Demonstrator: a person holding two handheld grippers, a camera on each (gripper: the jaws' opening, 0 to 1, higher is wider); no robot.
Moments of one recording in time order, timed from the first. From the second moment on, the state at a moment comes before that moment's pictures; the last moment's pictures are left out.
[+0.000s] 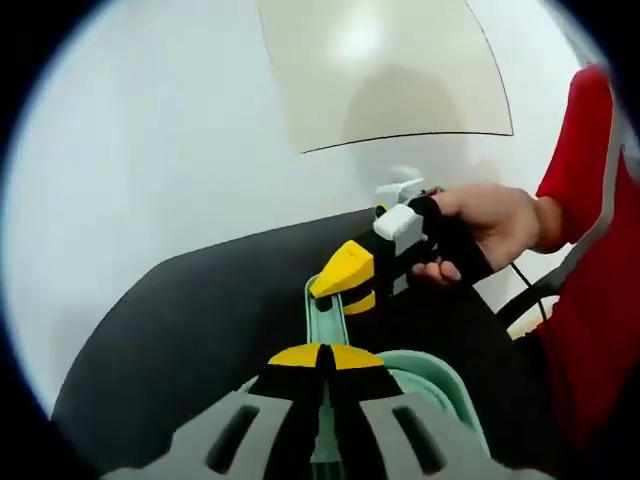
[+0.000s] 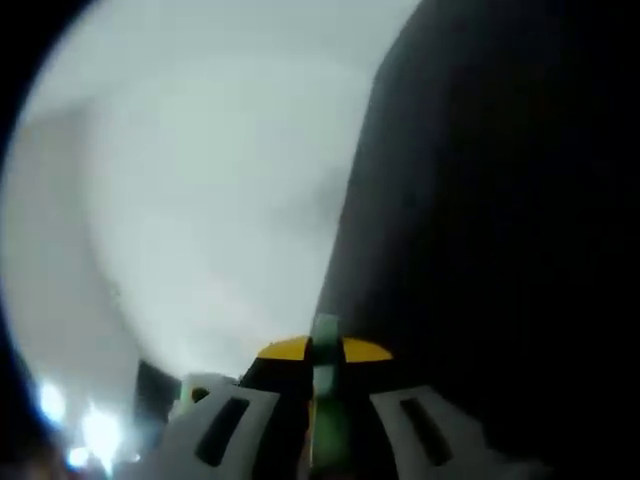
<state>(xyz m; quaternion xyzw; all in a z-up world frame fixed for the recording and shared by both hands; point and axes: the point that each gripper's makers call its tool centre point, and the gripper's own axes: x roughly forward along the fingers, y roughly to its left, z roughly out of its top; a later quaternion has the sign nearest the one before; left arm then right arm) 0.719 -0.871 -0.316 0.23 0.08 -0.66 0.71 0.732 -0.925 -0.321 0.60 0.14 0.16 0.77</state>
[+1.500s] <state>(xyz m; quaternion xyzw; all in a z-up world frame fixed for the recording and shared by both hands) 0.747 -0.610 -0.280 -0.03 -0.01 -0.47 0.88 0.723 -0.826 -0.240 0.06 -0.10 0.43 0.90</state>
